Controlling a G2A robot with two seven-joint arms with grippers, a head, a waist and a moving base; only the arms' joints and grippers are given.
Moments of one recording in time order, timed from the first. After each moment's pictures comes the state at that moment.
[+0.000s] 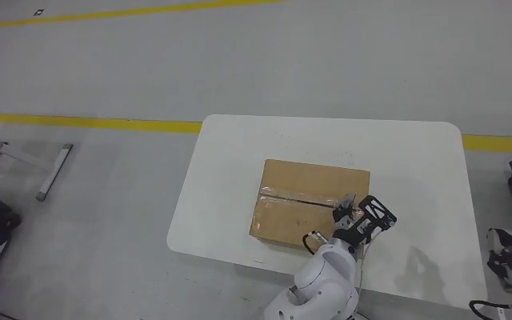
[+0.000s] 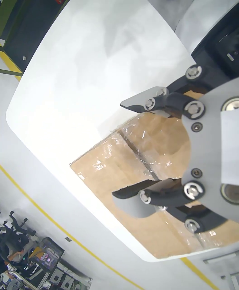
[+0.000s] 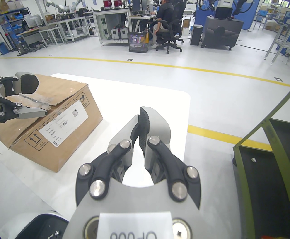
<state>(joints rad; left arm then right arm) 1.17 -1.66 -0.67 -1.61 1.94 0.00 -0.65 -2.20 -1.21 2.02 -1.91 -1.11 -0.37 -0.44</state>
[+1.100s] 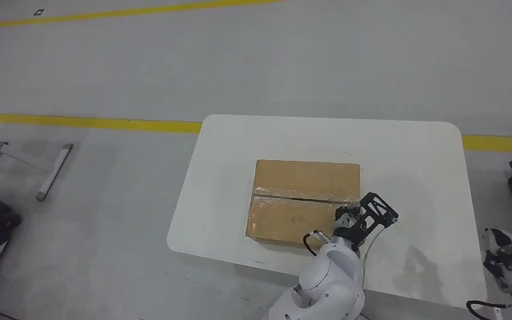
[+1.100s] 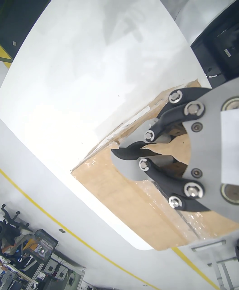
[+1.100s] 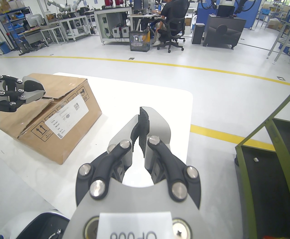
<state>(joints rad) 1.19 -1.70 -0.68 -1.62 2.03 0.00 -0.73 -2.19 -1.23 2.02 -1.92 -1.13 -0.38 -0.42</state>
